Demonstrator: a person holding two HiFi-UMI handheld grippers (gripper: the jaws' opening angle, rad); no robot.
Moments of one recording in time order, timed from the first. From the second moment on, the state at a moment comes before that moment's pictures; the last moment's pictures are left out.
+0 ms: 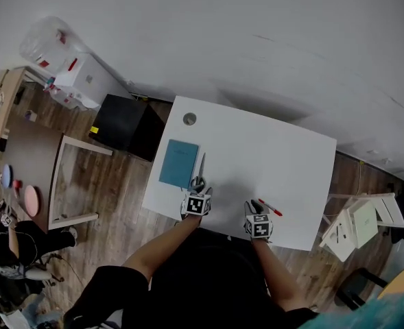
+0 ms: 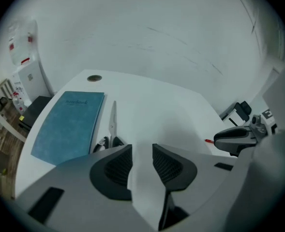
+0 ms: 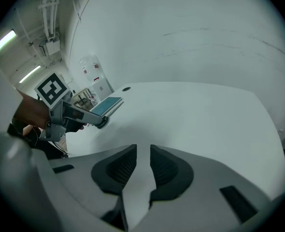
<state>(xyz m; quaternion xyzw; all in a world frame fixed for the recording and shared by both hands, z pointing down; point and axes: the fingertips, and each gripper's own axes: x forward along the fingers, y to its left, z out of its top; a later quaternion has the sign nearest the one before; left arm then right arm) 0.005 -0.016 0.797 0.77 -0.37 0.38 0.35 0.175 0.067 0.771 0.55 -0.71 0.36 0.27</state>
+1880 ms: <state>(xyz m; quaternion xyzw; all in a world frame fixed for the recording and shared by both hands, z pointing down) 0.073 0.041 0.794 0.81 -0.29 0.33 0.40 0.248 0.121 0.821 0.40 -0.72 0.36 0.44</state>
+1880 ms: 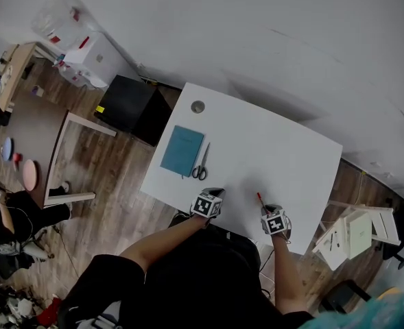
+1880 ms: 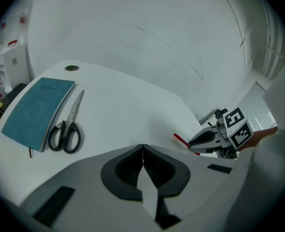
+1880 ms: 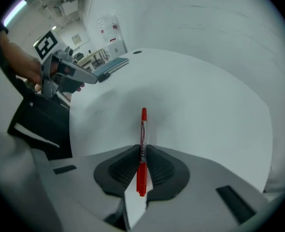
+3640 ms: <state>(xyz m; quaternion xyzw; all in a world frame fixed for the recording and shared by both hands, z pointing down) -0.119 -0.107 0.776 0.83 -0.28 0.27 0.39 0.045 -0.071 0.832 0.61 -0.56 0.52 0.21</state>
